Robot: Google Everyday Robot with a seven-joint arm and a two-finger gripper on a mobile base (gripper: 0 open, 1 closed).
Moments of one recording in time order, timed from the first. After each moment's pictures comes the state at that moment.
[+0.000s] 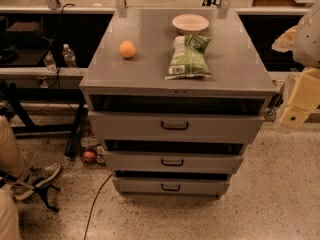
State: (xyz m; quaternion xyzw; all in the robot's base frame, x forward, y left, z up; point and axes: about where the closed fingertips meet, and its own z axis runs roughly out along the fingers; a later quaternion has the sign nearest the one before) arm 0.438 -0.216 0.980 -0.60 0.78 -0.04 0.17
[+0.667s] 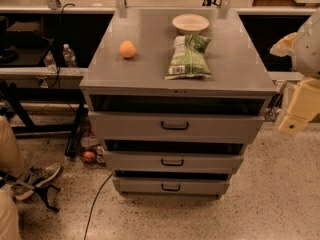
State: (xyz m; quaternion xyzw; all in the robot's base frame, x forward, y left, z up) arm 0.435 -0.217 0.972 -0.61 0.77 -0.04 0.18
